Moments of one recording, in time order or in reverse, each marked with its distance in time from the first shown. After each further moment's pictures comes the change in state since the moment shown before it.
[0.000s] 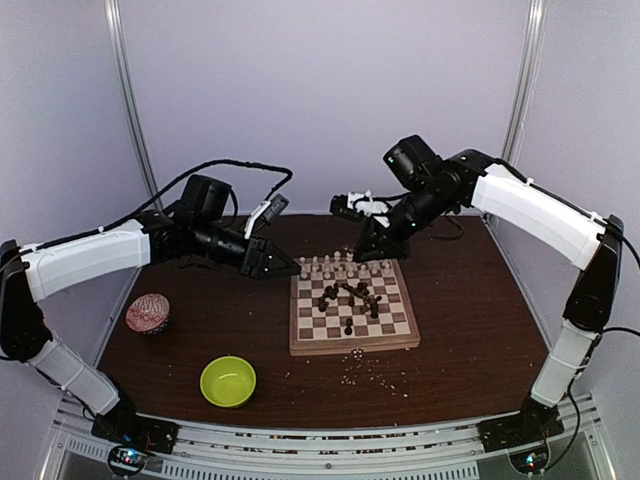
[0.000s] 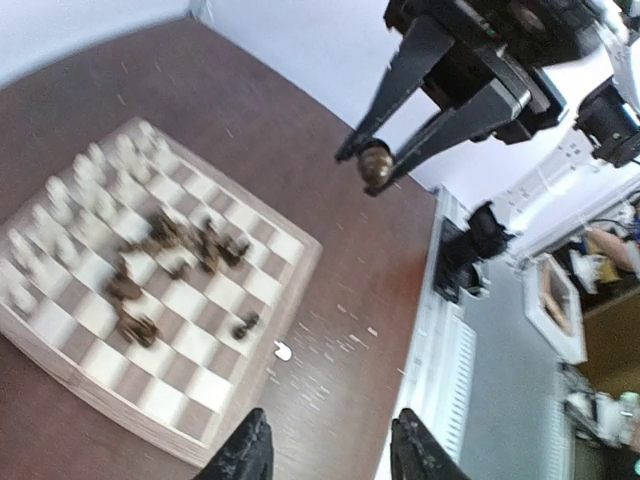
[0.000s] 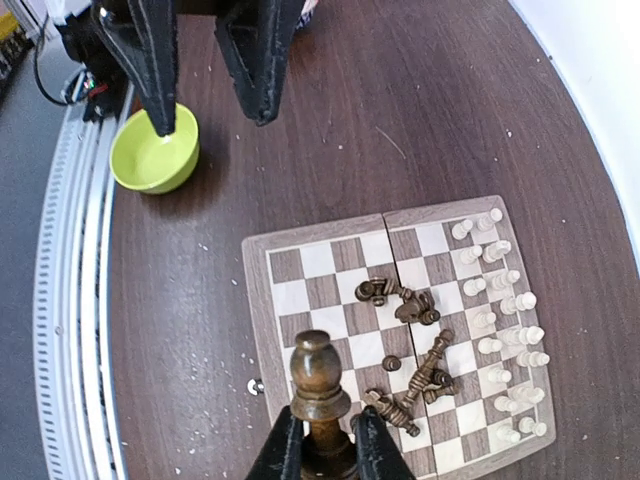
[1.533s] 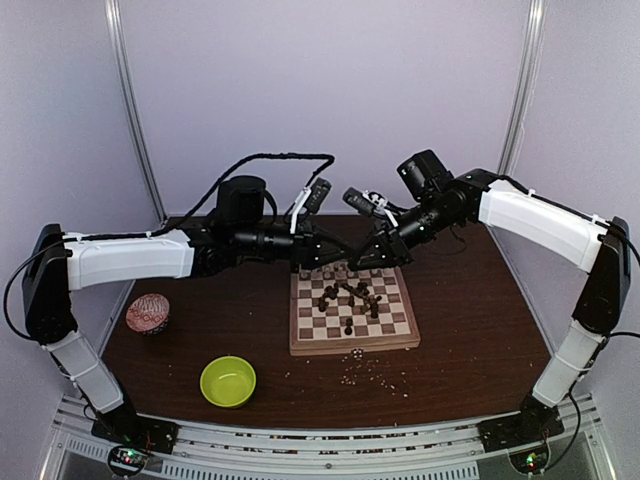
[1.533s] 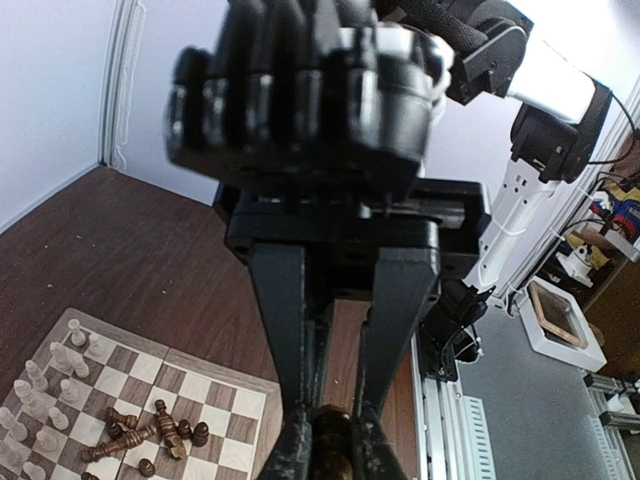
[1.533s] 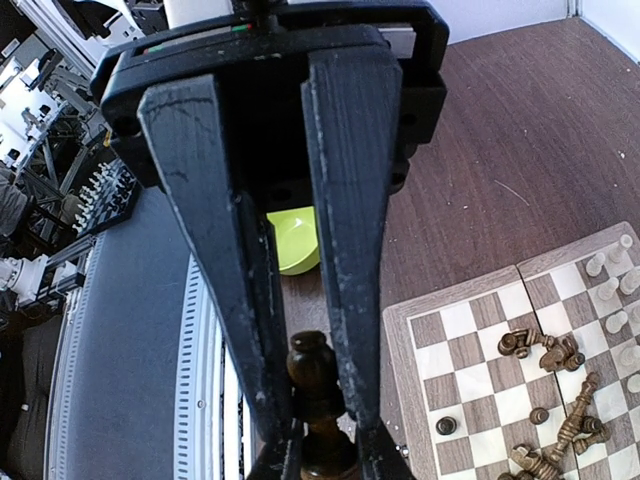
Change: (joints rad) left arm -0.159 0.186 0.050 0.562 -0.034 -0.031; right arm -0.086 -0.066 -0.212 0.207 -0.460 0.308
